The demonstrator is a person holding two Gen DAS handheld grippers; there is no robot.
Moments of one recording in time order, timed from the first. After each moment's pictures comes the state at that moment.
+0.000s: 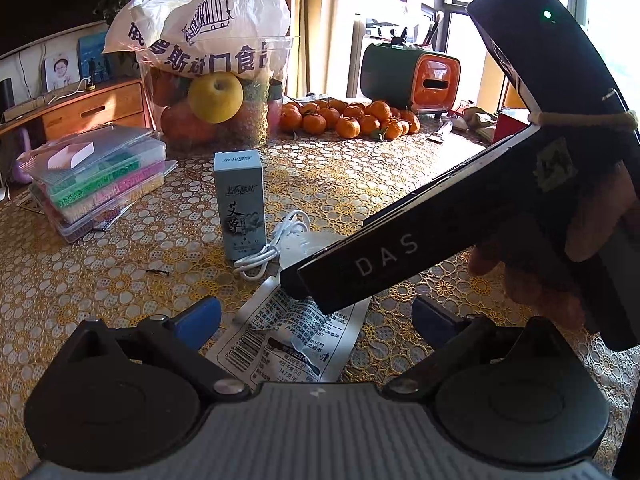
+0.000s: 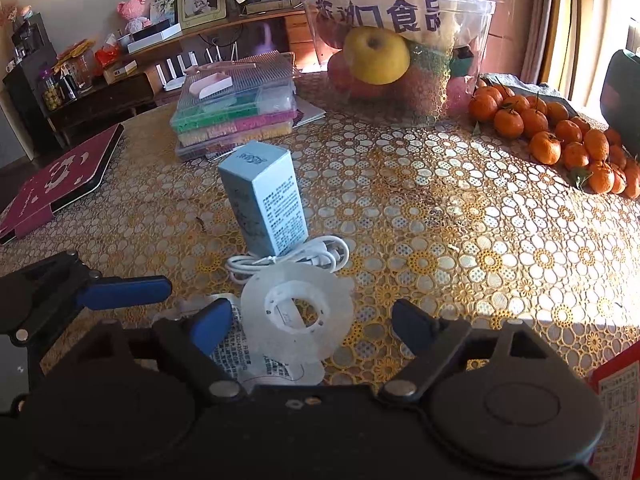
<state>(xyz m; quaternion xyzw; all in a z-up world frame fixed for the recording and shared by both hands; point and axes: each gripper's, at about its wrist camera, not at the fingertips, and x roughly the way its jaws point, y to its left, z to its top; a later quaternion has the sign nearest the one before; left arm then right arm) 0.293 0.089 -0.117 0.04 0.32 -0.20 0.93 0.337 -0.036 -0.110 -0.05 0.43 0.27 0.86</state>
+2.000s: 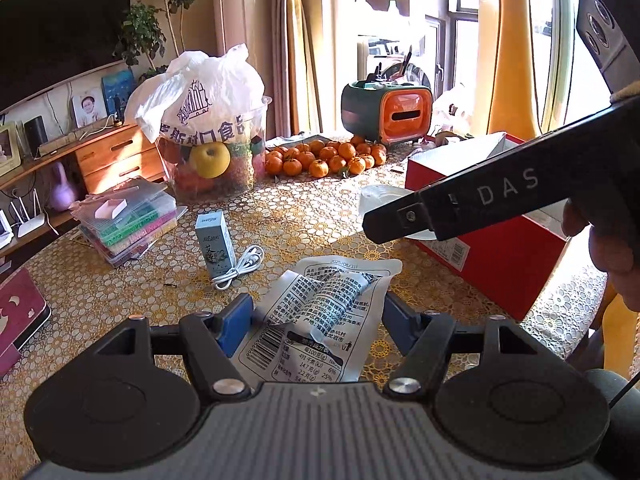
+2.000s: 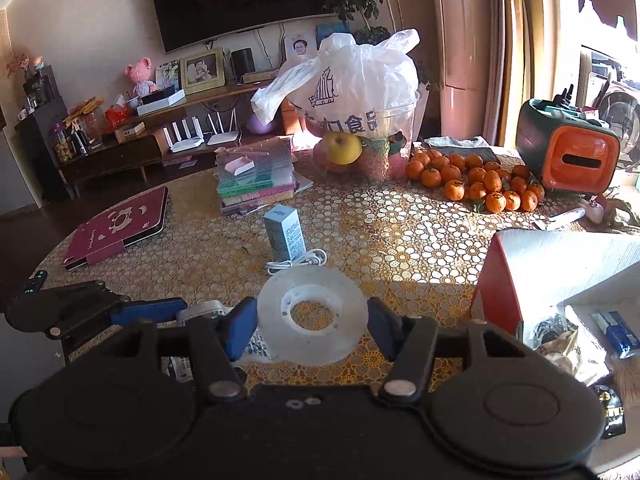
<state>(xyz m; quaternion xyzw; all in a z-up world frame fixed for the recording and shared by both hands) 0.179 0.028 -0.021 0.07 0.30 -0.15 0.94 0.205 -0.128 0.008 -0.02 0.35 0.25 0.90</state>
